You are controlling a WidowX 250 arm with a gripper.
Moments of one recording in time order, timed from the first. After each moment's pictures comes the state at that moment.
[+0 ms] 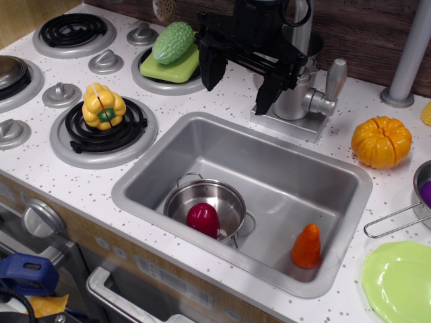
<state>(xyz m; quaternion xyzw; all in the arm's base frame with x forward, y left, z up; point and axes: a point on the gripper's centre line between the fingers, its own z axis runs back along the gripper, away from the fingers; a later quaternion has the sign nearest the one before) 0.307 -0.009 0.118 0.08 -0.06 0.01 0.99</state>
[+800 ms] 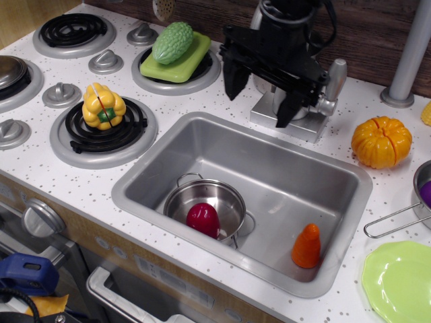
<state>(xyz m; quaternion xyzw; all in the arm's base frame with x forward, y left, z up) 0.319 -0.035 0.105 0.10 -0.10 -0.03 0.99</state>
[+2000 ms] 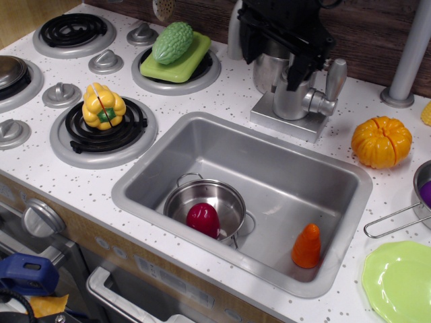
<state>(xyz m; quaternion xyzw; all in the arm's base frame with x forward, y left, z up) 0.360 -0.015 0.119 0.08 -0.13 -0.10 0.98</state>
